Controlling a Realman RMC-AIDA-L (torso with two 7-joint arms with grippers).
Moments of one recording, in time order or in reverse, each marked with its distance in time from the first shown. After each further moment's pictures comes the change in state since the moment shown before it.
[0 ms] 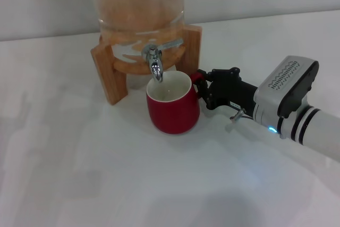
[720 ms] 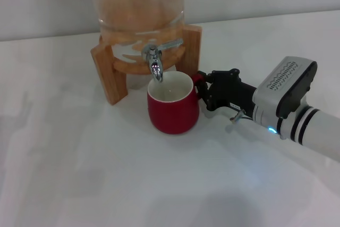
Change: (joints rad) left arm -0.006 0.000 0.000 -0.001 0.000 0.000 0.000; right arm 0.002 0.000 -0.002 0.000 -0.004 0.015 0.000
